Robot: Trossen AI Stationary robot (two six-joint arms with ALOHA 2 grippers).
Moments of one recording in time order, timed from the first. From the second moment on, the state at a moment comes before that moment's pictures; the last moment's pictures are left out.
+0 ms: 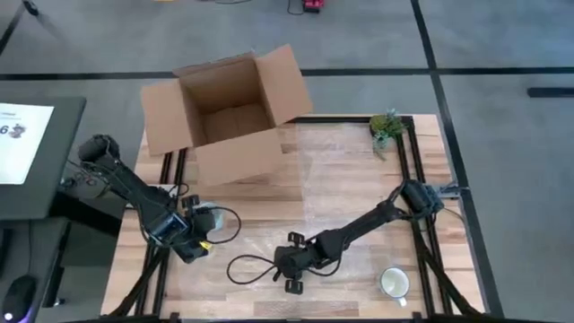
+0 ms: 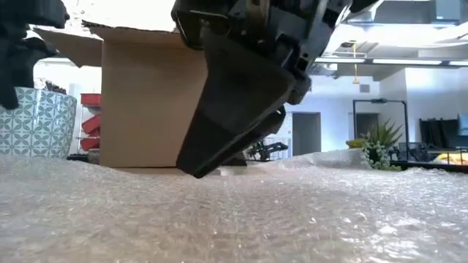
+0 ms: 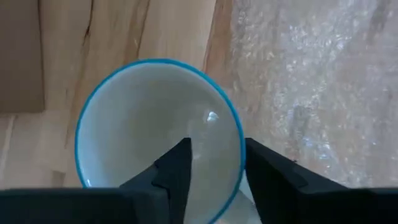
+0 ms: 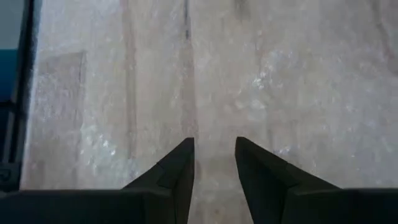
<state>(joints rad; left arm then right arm) -0.76 1.21 0.80 -1.09 -0.44 -0.94 0.43 2.16 1.51 -0.27 0.12 0.51</state>
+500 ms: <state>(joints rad) -0.75 1.21 0.94 -1.08 -0.58 -0.80 0.40 2.21 1.51 -0.16 0.14 0.39</state>
